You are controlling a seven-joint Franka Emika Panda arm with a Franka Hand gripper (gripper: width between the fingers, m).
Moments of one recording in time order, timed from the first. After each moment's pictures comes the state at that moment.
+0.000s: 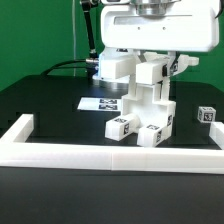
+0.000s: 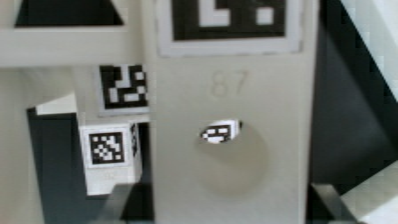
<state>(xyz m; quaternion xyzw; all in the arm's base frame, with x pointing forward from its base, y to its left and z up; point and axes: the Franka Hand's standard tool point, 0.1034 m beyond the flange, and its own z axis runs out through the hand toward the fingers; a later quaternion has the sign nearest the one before) 0.540 0.023 0.121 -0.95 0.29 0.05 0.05</state>
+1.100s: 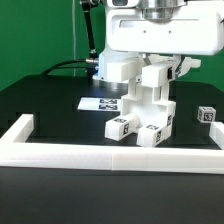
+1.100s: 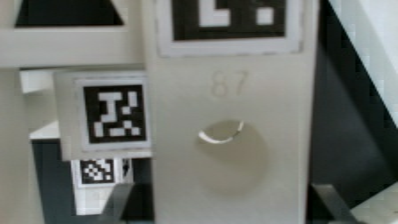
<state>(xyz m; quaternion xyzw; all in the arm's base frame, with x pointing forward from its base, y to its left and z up) 0.532 0.033 0.115 -0.96 0.28 0.06 0.04</state>
